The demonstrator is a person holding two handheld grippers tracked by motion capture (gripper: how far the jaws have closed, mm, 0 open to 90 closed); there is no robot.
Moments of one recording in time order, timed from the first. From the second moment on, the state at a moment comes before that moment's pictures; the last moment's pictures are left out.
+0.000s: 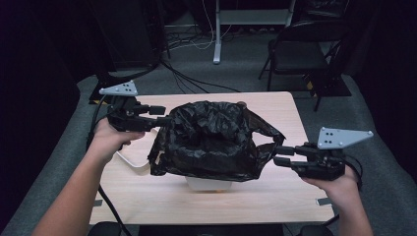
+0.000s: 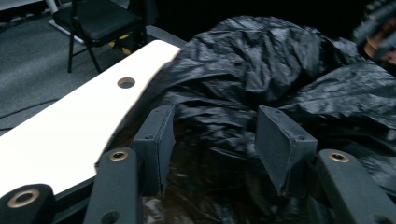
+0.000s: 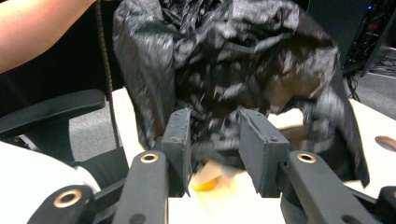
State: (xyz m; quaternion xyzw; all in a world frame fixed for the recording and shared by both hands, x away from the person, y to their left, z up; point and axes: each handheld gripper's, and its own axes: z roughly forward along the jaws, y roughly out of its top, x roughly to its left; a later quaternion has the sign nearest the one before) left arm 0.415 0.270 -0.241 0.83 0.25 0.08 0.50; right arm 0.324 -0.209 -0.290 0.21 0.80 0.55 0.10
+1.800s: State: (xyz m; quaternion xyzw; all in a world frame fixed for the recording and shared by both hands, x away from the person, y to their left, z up) left arm 0.473 0.247 -0.255 0.82 0.25 0.08 0.51; right arm 0.482 -0.129 -0.270 0.27 0.81 0.50 0.15
